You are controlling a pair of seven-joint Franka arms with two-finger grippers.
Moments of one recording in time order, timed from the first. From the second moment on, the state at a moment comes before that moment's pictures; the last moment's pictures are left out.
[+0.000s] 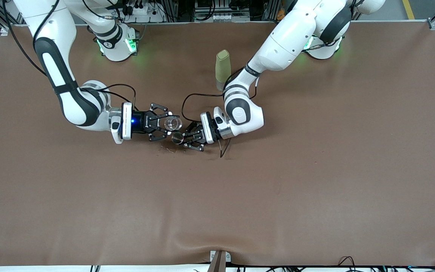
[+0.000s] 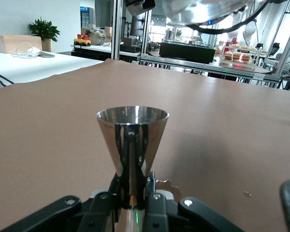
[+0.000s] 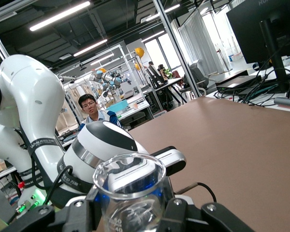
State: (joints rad) left arm -0.72 0.97 -0.13 -1.41 -2.19 2.49 2.47; right arm 0.12 0.36 0.12 -2.18 1.75 1.82 -2.13
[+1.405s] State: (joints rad) left arm -0.72 0.97 -0.13 -1.41 -2.19 2.49 2.47; right arm 0.13 0.35 0.11 -2.19 1.75 1.81 -1.77
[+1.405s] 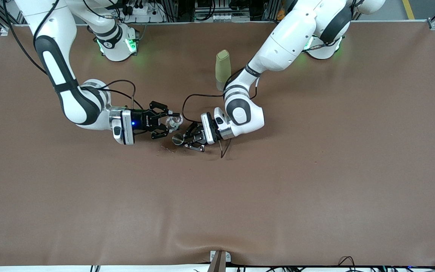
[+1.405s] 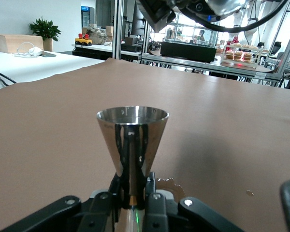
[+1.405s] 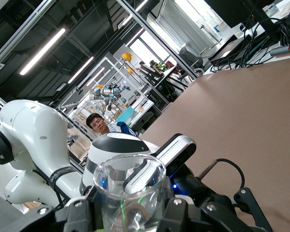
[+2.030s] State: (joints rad) left arm -0.72 0.97 -0.13 -1.41 -2.19 2.49 2.47; right arm 0.13 0.35 0.11 -2.19 1.75 1.78 -1.62
